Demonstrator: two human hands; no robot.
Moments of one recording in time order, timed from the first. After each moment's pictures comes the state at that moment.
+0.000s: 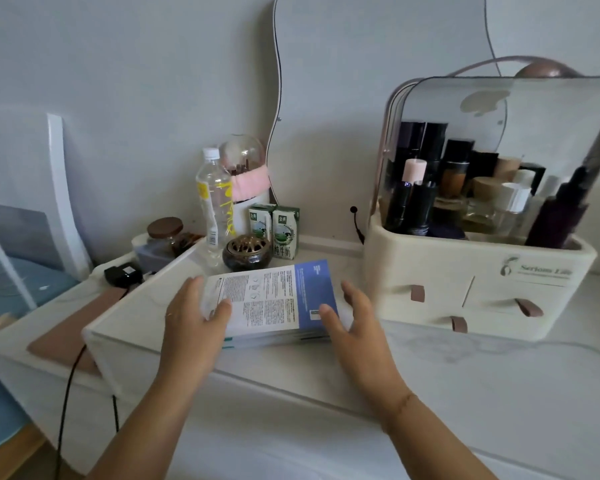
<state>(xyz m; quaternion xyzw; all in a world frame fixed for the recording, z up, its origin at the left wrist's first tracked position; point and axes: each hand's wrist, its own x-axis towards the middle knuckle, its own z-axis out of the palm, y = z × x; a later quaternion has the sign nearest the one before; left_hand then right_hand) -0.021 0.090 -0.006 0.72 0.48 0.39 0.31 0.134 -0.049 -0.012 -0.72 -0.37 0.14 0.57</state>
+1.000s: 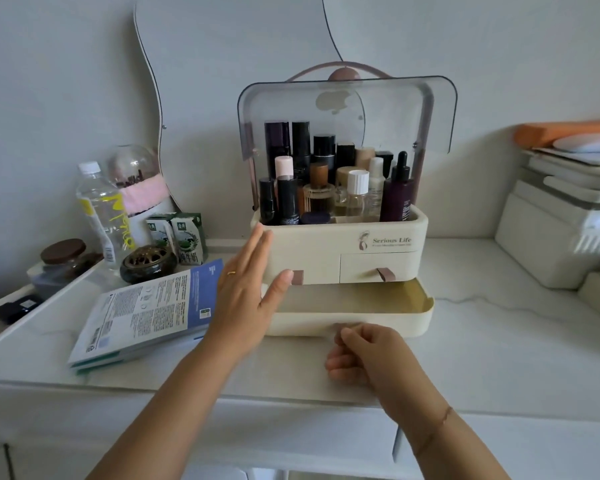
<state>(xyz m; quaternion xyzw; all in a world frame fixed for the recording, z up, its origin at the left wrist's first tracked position) 0.124 -0.016 0.017 0.90 0.14 0.36 0.18 0.194 -0.199 -0.001 -0.64 -0.14 0.32 0.68</state>
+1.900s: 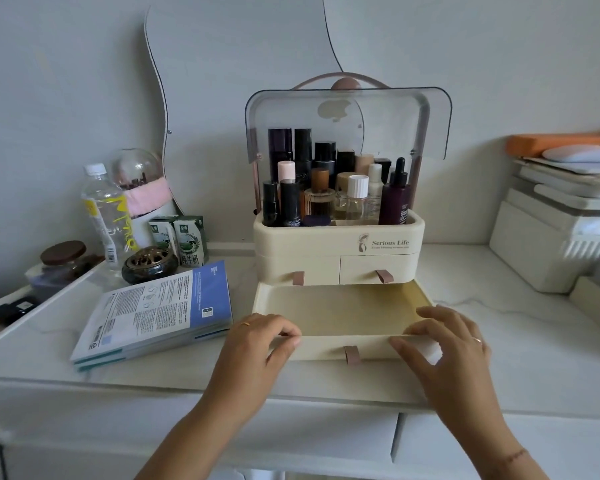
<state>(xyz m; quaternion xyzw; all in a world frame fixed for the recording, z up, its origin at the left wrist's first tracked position) 0.080 -0.057 -0.013 0.90 0.10 0.34 0.24 0.211 -0.263 -0.013 -0.86 -0.26 -0.16 0.40</state>
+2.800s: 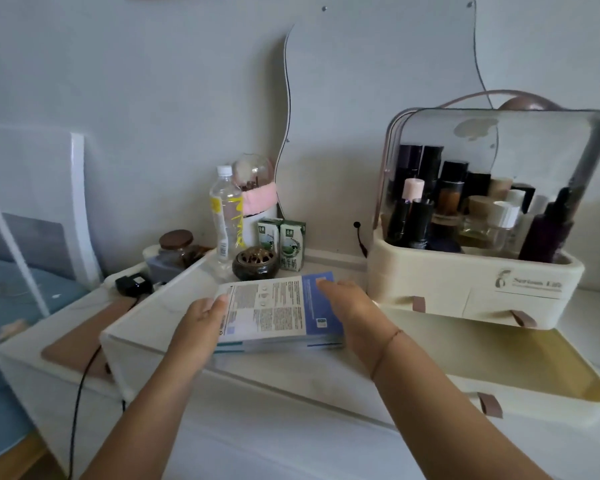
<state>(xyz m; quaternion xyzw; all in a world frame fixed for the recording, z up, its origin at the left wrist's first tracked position) -0.028 0.106 -0.006 0.67 0.48 0.34 0.45 0.135 -0.018 0.050 -0.70 -0.22 0.36 0.58</state>
